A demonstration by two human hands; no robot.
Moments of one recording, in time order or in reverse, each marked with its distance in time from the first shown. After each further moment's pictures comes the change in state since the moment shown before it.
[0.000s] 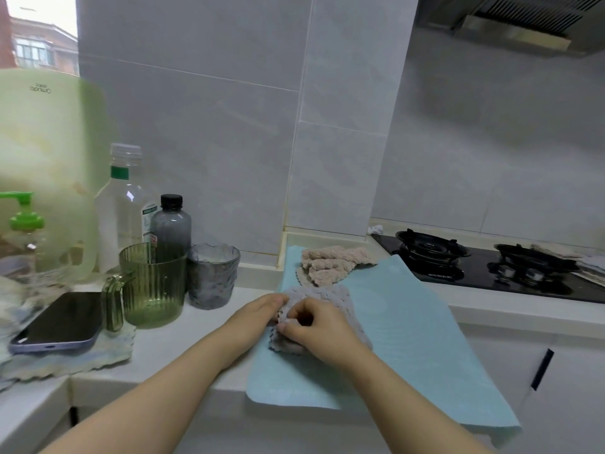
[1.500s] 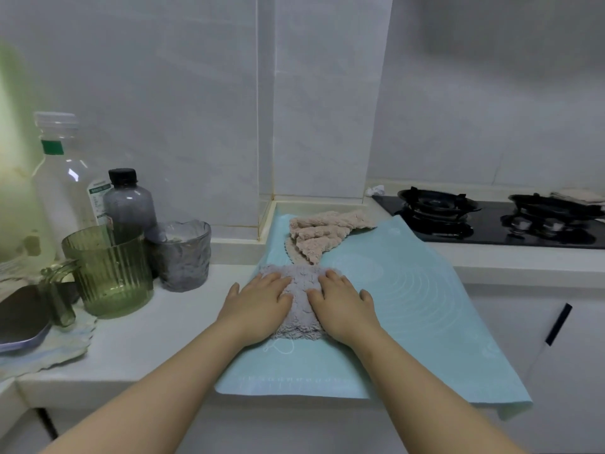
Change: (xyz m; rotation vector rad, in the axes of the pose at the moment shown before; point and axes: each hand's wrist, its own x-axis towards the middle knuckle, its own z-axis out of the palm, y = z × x) left_hand 0.024 0.006 0.043 0.980 -0.028 0.027; right_hand 0.022 0.065 -0.021 -0.478 -0.027 0.206
